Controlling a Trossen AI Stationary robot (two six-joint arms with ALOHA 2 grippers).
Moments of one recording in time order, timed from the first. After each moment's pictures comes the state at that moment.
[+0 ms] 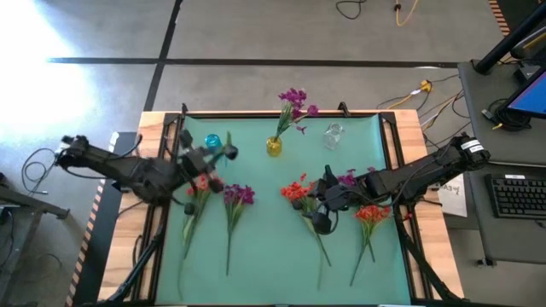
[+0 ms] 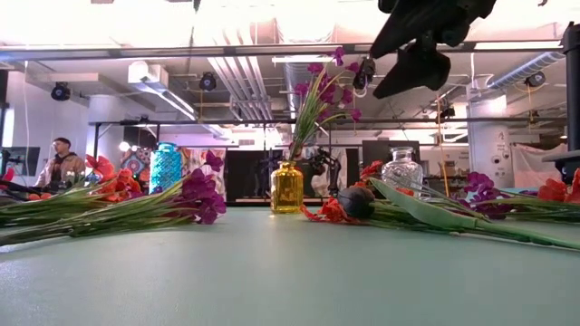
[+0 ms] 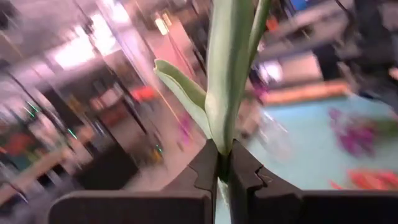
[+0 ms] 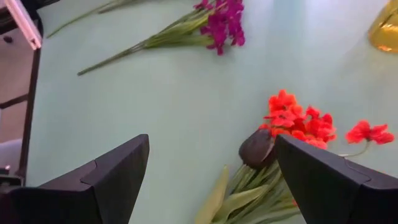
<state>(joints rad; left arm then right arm) -0.29 0.87 0.78 0.09 -0.94 0.44 0.28 1.36 0.93 -0.31 0.24 0.56</state>
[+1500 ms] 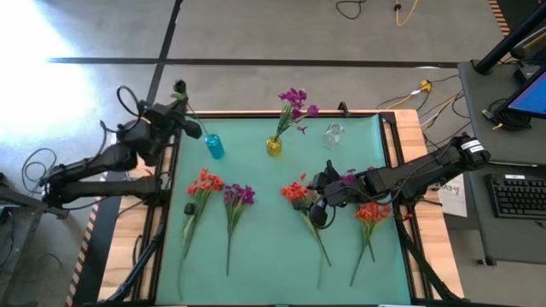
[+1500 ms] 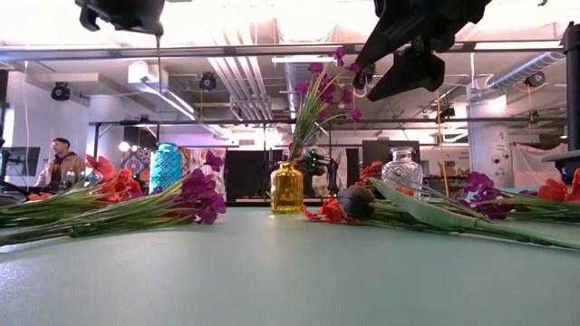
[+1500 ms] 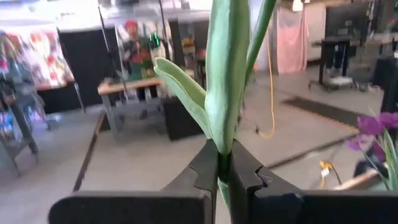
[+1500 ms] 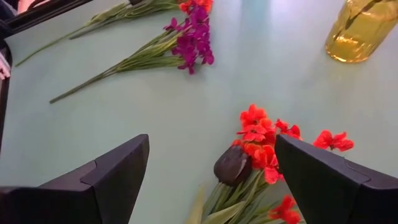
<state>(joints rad) 0.29 0.64 0.77 -0.11 -0.90 0.10 0.25 1.36 0.93 -0.30 0.32 0.59</state>
